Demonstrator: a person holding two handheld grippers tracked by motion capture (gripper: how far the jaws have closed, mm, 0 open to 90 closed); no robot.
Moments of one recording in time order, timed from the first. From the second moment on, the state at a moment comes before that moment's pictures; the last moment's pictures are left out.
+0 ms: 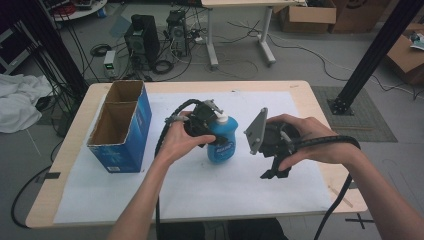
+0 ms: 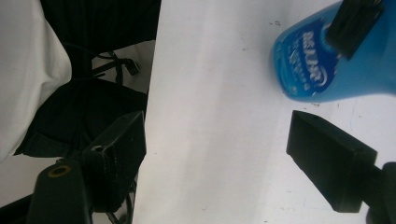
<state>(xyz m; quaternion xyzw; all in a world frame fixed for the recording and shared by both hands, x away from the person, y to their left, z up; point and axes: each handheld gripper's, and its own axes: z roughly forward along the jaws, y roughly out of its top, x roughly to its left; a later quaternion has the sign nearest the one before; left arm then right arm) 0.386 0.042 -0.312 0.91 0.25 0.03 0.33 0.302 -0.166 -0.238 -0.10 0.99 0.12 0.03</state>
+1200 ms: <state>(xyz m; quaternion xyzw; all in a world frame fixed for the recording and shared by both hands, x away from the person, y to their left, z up) 0.403 0.065 -0.335 0.94 0.10 -0.01 0.33 0.306 -0.168 -0.246 -0.09 0.99 0.12 0.02</state>
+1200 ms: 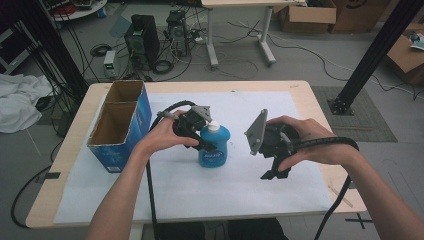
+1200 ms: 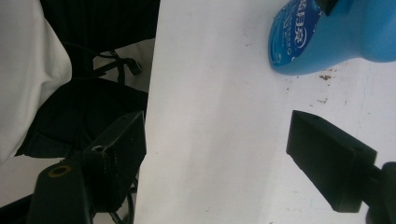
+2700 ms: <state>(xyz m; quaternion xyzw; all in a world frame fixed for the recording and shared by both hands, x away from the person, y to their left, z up) 0.399 0.066 -0.337 0.94 0.11 -0.01 0.32 0.304 -0.166 -0.246 -0.09 0.99 0.12 0.02</state>
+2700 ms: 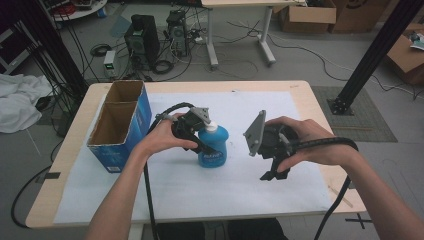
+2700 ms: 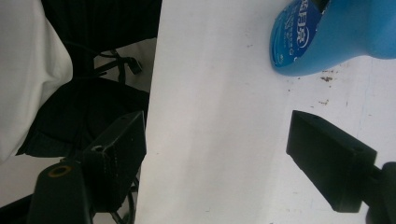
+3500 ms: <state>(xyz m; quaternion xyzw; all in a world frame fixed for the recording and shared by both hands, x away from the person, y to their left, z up) 0.392 0.077 -0.313 0.95 0.13 0.02 0.28 0.302 -0.167 -0.245 -0.10 0.99 0.12 0.02</state>
